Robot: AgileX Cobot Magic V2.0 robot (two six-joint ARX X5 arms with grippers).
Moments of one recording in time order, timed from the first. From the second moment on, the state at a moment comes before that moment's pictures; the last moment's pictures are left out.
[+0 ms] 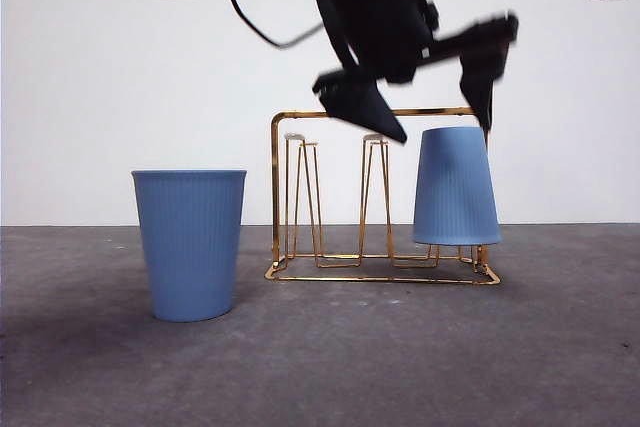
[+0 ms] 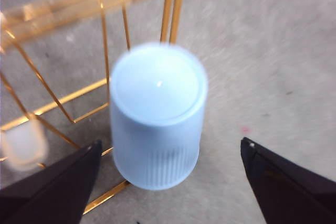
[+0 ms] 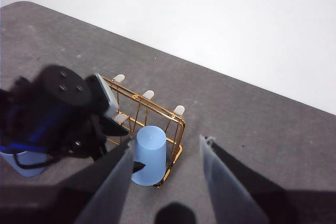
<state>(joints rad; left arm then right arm) -0.86 1.90 1.52 -0.23 -0.13 -0.21 0.60 0.90 1.55 -1.02 0.24 -0.12</state>
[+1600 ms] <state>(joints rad) -0.45 1.03 1.52 -0.93 -0.07 -0.05 0.69 1.77 1.55 -0.69 -0.24 0.08</state>
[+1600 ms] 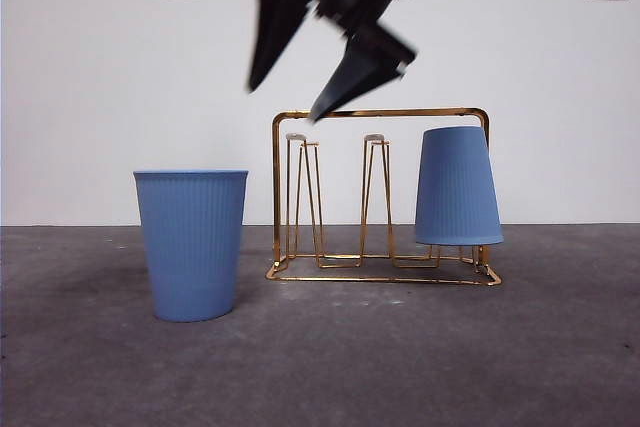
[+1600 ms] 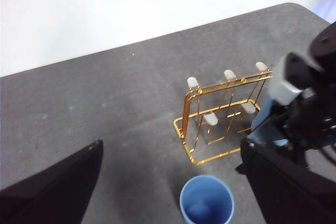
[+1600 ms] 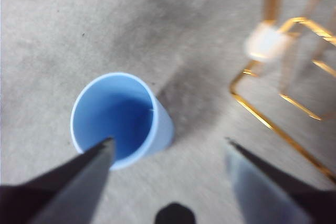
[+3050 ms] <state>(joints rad) -0.44 1.03 1.51 -0.24 0.63 -0.38 0.75 1.37 1.55 -0.55 0.01 0.07</state>
